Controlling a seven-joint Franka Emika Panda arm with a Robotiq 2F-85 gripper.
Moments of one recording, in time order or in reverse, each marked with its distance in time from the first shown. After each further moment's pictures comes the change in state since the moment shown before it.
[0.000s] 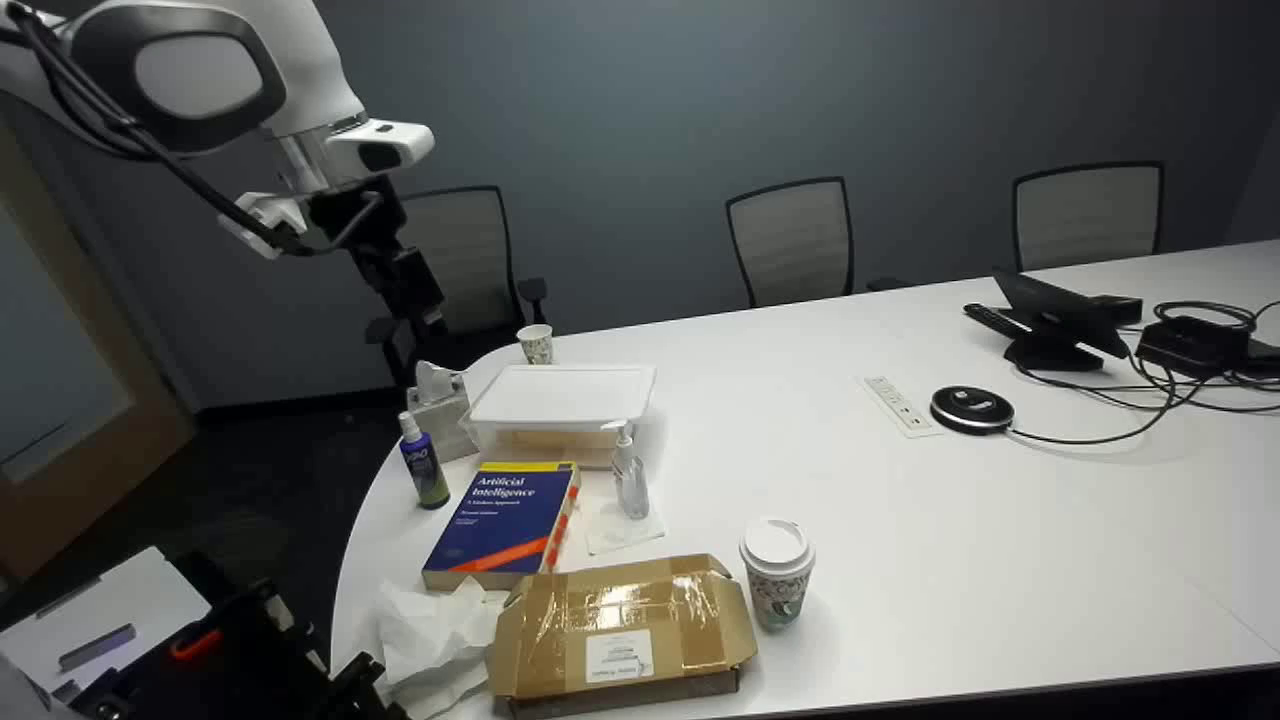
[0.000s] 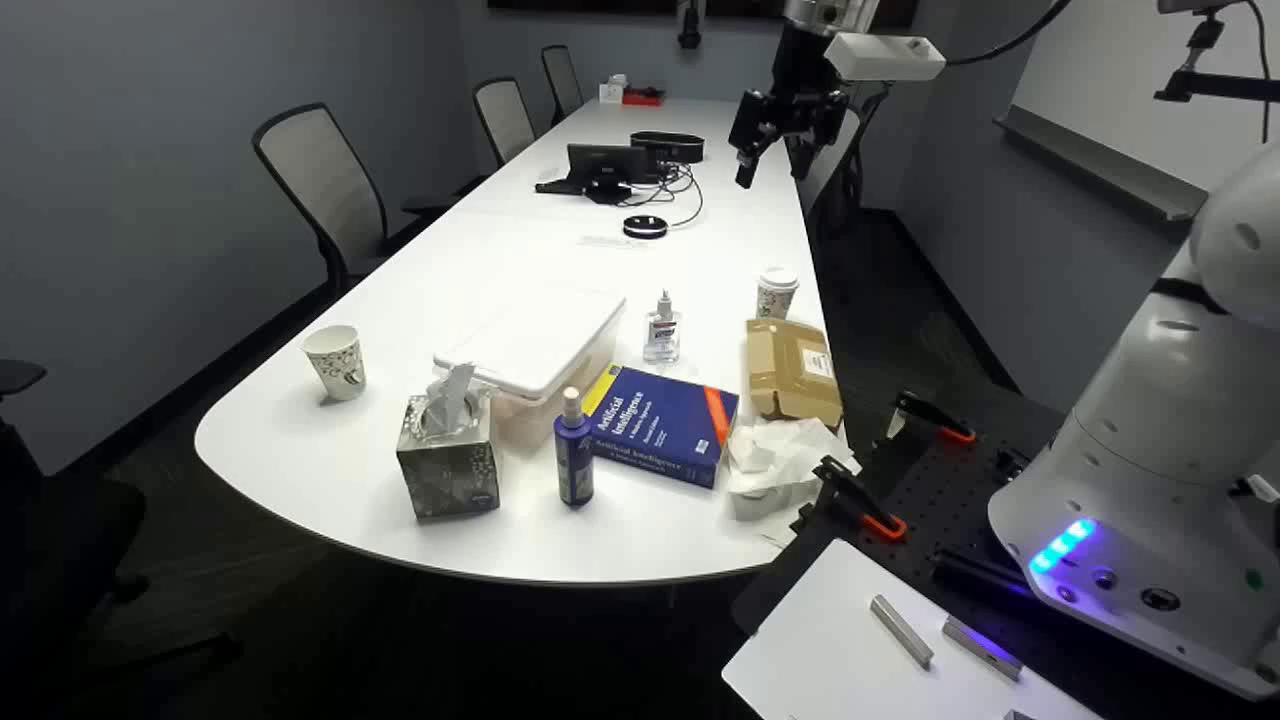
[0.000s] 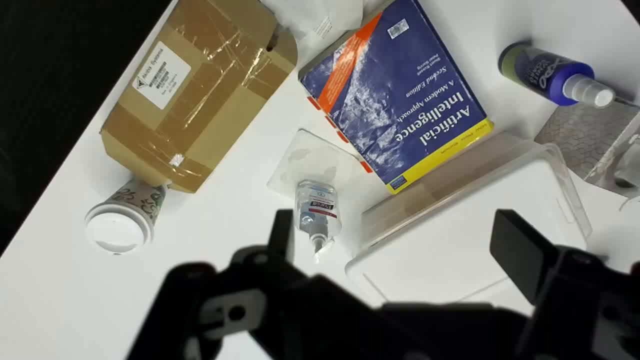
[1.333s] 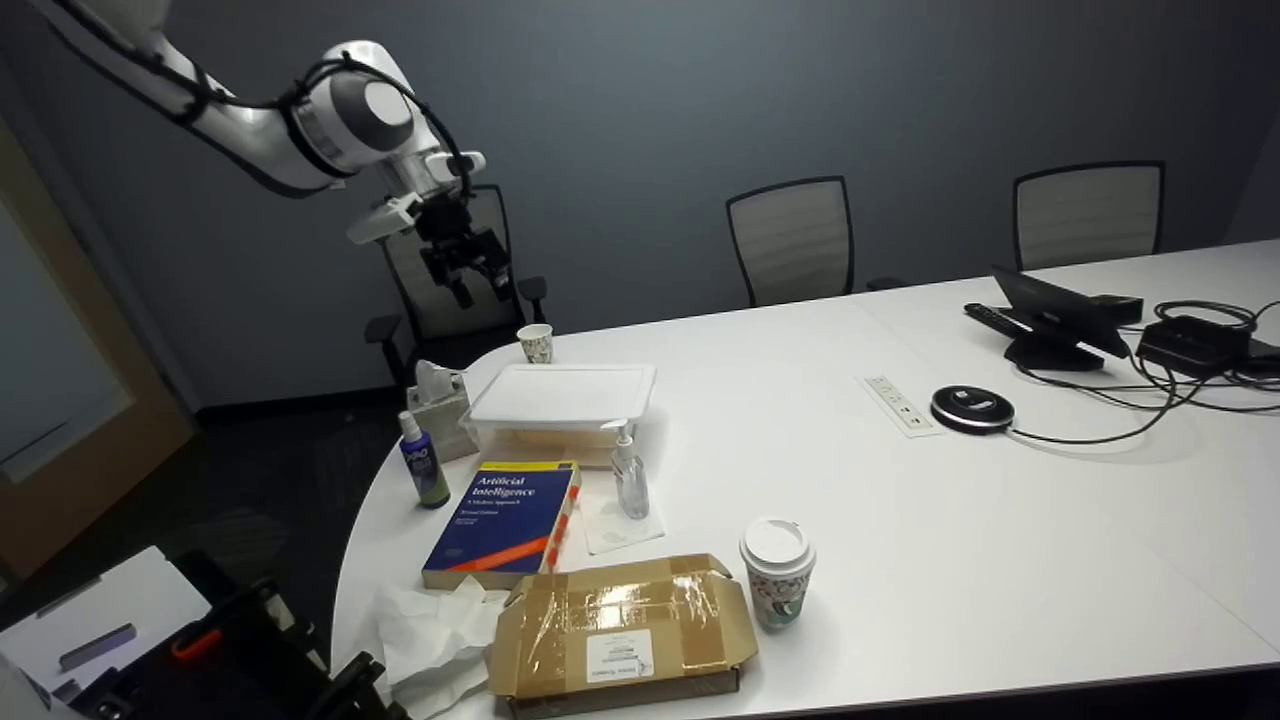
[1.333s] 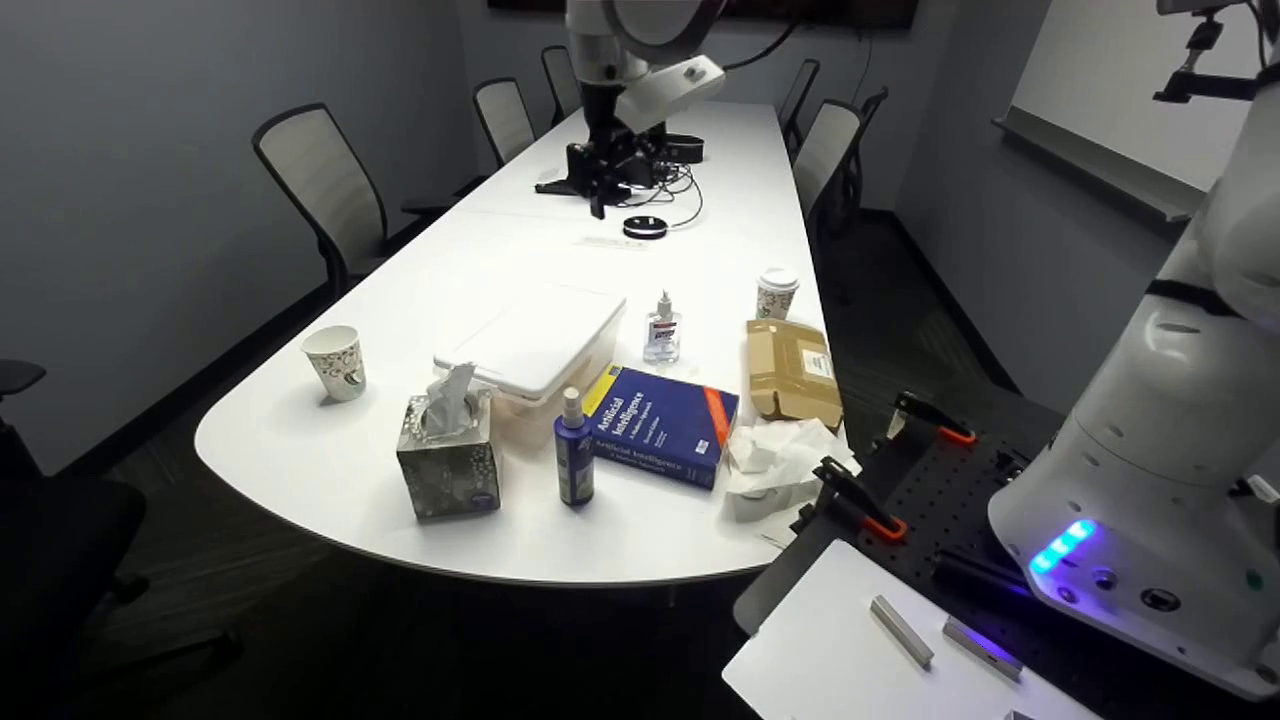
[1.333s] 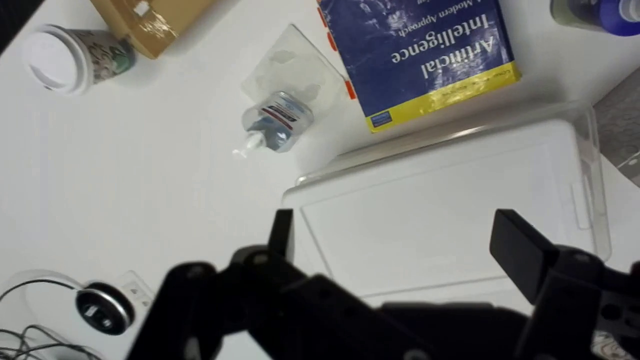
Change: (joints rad) arm 0.089 0.658 0.179 0.603 -0.393 -0.103 0.265
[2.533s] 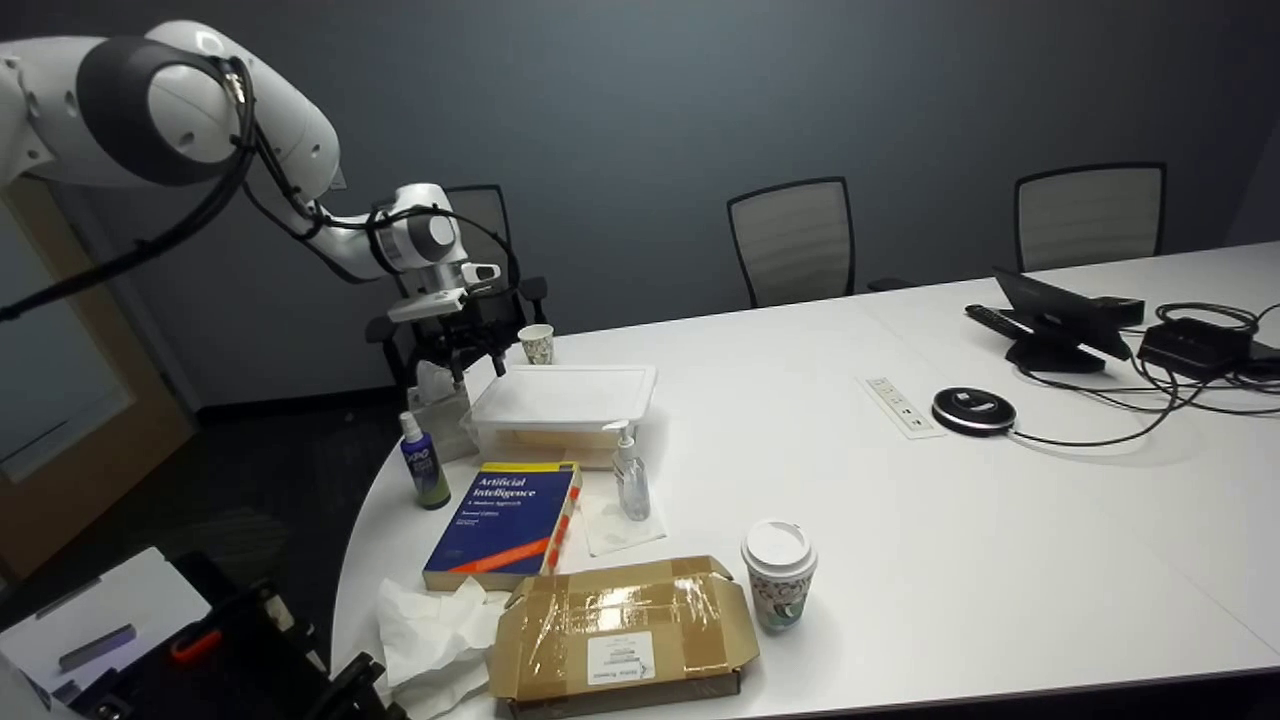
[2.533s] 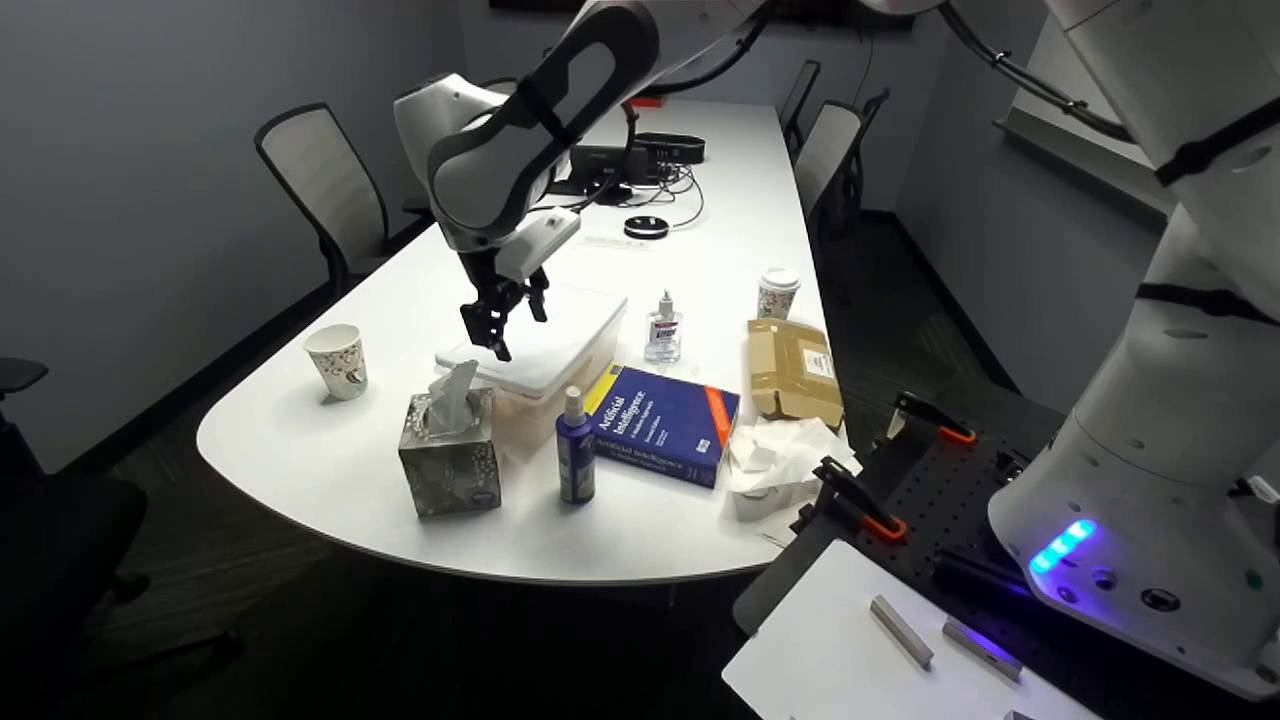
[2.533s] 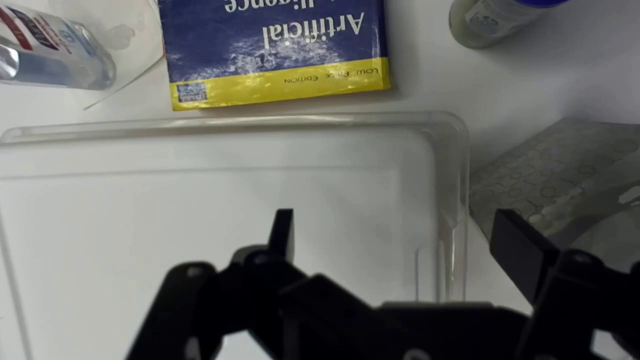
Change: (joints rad) arm 0.265 0.657 -0.094 0.591 0.114 -0.137 -0.236
